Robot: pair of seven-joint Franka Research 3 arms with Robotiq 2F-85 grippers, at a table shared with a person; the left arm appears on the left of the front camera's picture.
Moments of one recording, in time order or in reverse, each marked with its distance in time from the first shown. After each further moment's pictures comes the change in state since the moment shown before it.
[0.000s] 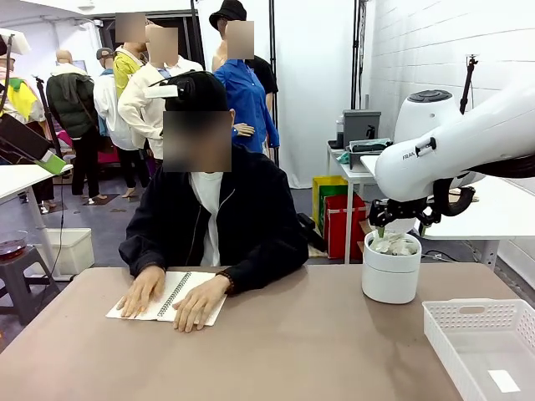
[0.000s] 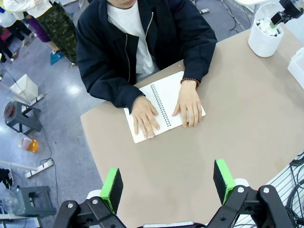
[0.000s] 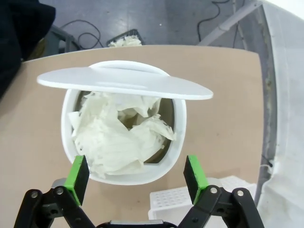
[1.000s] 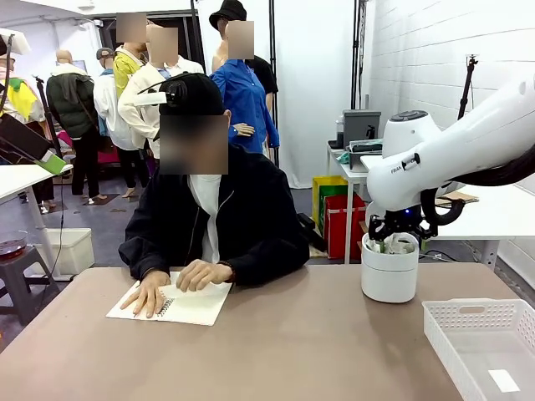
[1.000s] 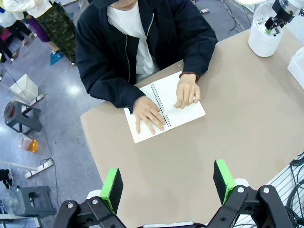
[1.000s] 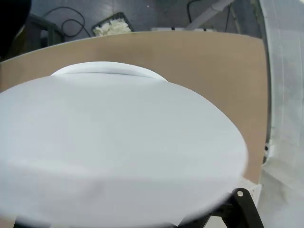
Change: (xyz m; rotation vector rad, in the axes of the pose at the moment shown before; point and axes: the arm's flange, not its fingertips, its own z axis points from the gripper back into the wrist) left arm 0.000 0.000 0.000 0.000 0.000 0.000; right arm 0.012 0.011 -0.041 -0.069 0.092 -0.024
